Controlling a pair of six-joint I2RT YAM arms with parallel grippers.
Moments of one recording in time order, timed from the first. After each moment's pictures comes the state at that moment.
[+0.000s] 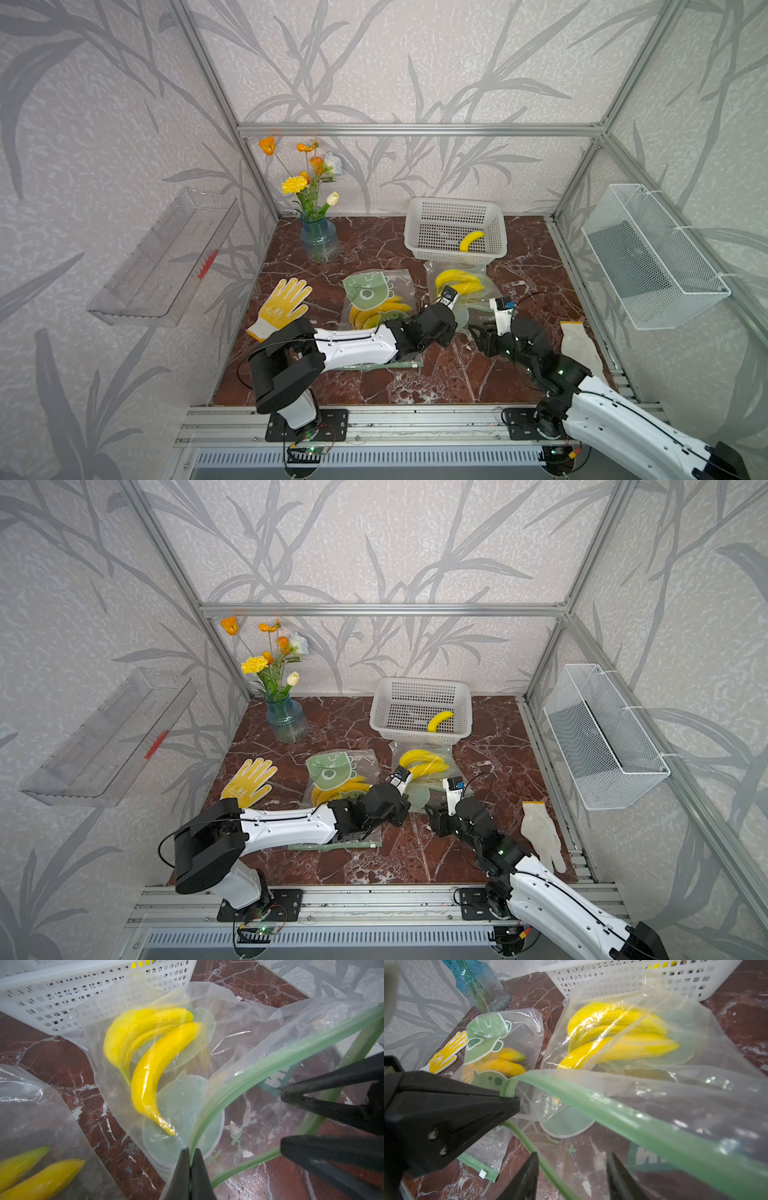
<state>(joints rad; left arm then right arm) -1.08 1.61 0.89 0.05 -0.29 -0.35 0.65 0.71 0.27 -0.10 0.05 0.46</state>
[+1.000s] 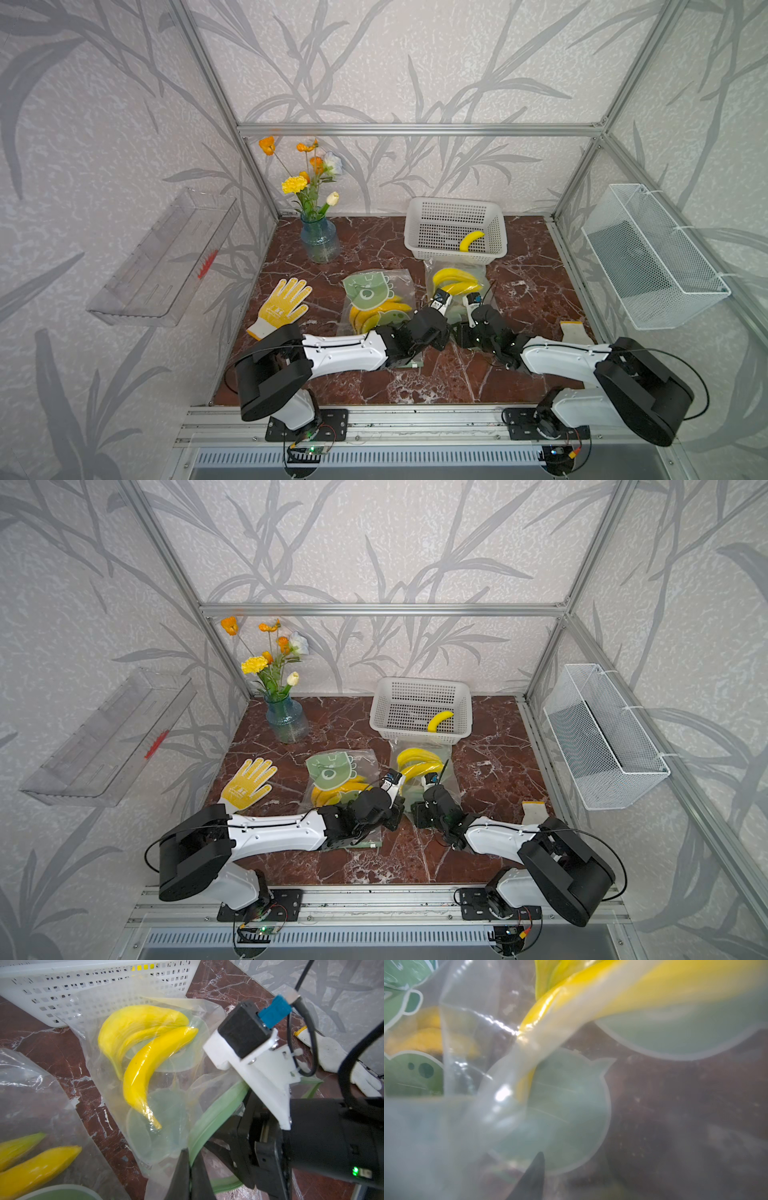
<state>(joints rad) -1.10 1.53 0.79 0.14 -0.29 -0.40 0.69 1.34 0.38 0.16 0.04 0.55</state>
